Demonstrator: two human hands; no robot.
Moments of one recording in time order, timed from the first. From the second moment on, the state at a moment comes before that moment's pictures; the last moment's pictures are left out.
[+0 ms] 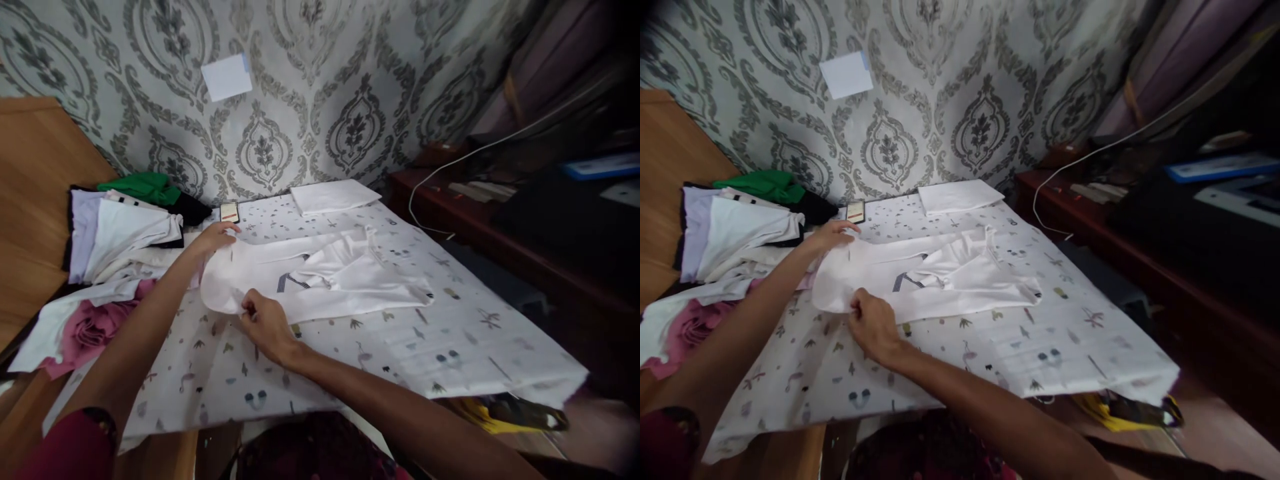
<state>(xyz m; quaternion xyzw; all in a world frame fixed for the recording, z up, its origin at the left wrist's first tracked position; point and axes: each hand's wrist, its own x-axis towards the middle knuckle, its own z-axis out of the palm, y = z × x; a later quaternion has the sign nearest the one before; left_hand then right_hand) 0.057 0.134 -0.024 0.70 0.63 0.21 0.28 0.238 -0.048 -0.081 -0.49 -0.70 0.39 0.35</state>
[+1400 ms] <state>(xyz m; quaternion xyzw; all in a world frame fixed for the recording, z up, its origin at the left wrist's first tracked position) 0.185 0.176 -0.088 0.72 0.56 0.25 0.34 0.386 0.001 -0.084 -0.62 -0.64 0.29 0.35</state>
